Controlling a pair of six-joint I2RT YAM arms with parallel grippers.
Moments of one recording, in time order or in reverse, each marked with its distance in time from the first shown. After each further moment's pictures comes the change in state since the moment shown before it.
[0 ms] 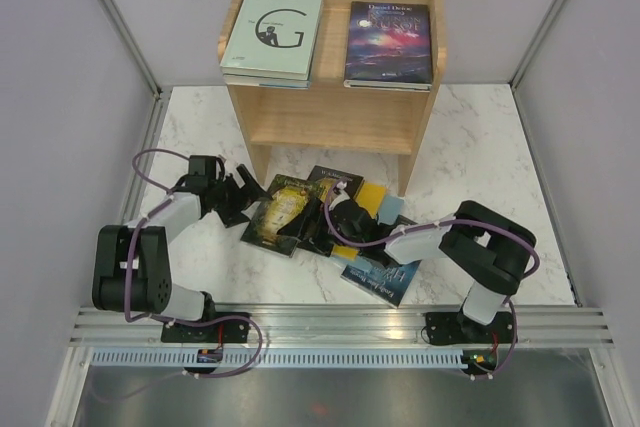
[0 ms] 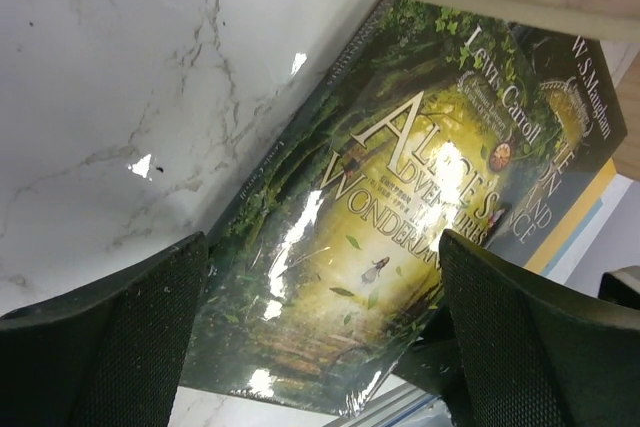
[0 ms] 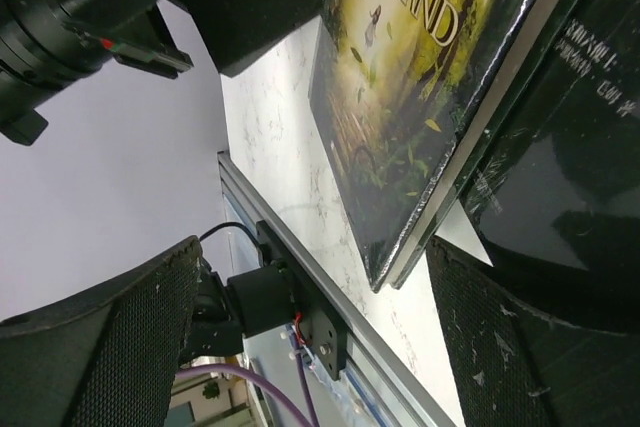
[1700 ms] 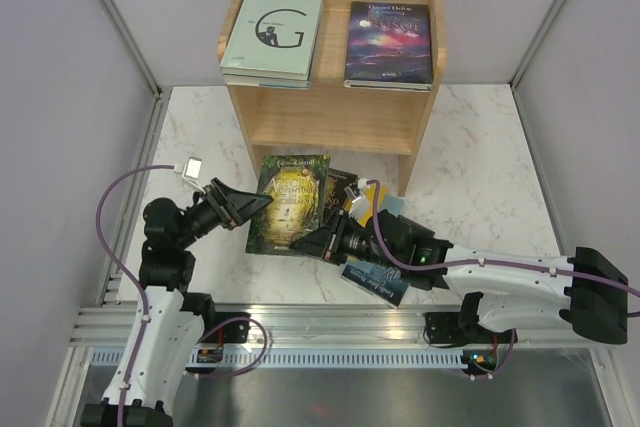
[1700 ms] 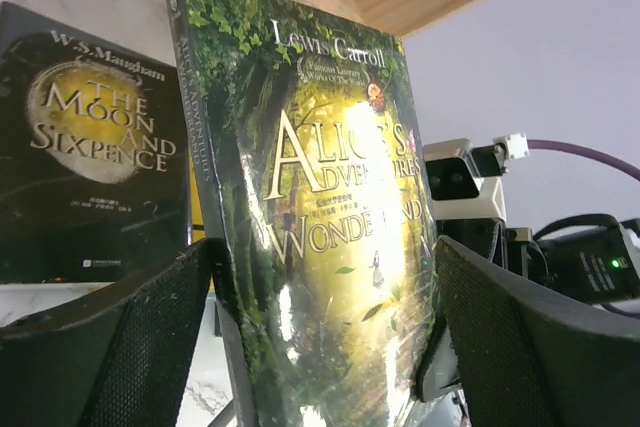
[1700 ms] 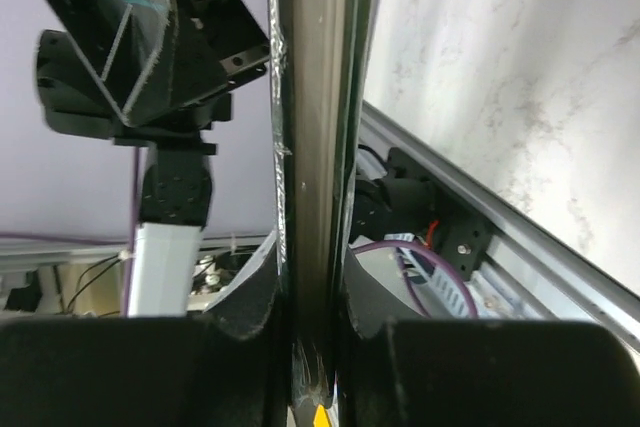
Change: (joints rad) left arm 0.003 -0.884 -0.268 0.296 0.360 -0.268; right arm 0.200 -0.560 0.010 -0.386 0.151 0.000
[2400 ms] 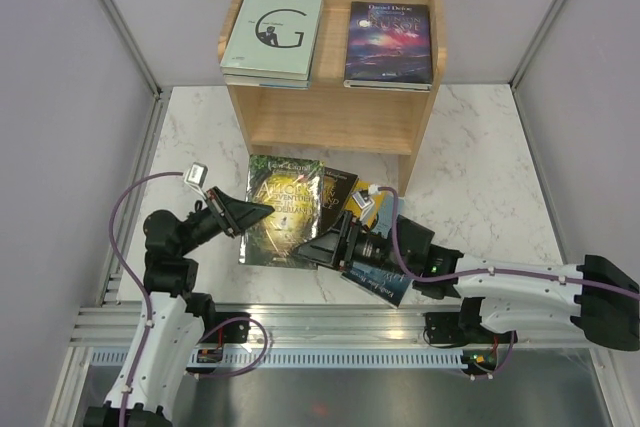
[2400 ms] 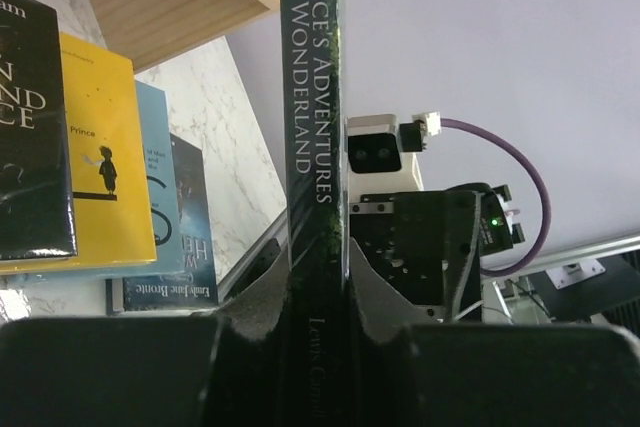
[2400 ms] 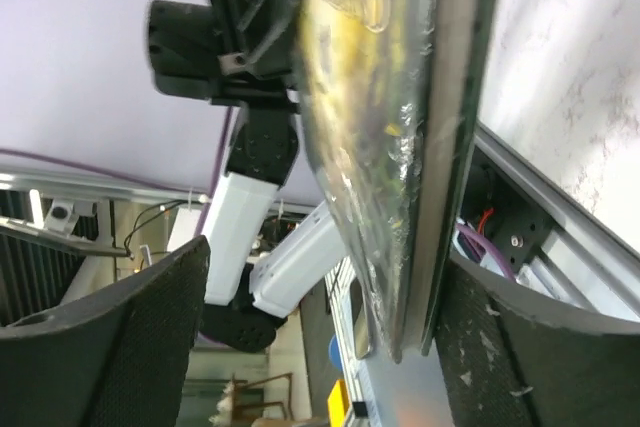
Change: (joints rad) left arm -0.008 -0.050 -0.093 0.241 0.135 -0.322; right arm 0.008 -0.058 -0.145 0.270 -0.101 0.008
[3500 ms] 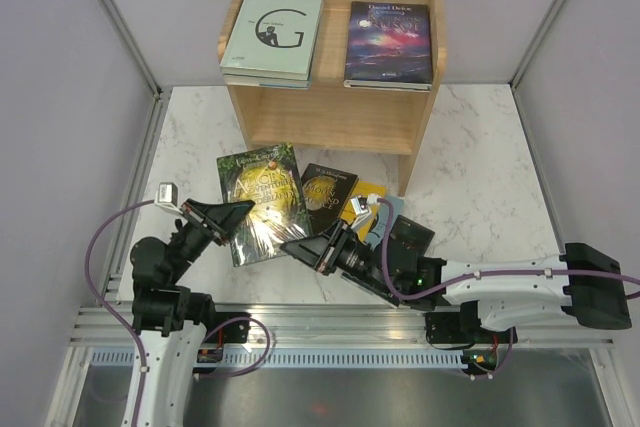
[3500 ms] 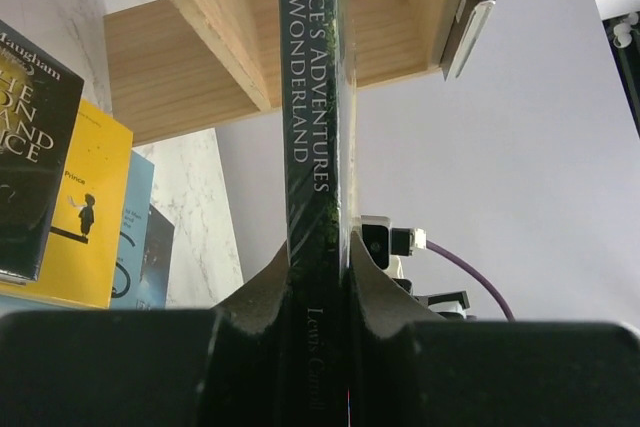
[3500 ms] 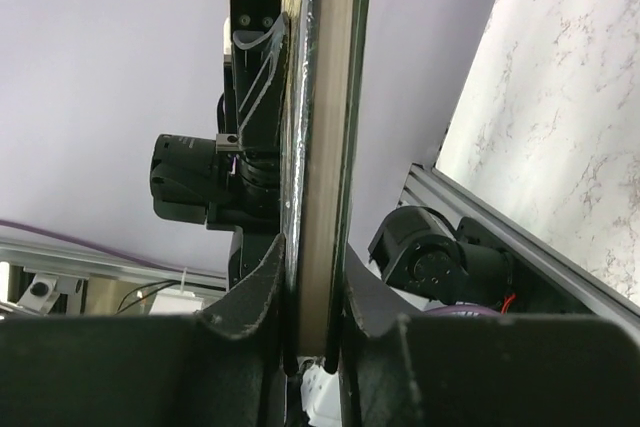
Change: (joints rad) left arm -0.002 -0.339 0.039 -0.356 -0.352 -0.159; right arm 0.193 0.067 0.082 0.089 0.433 -0.069
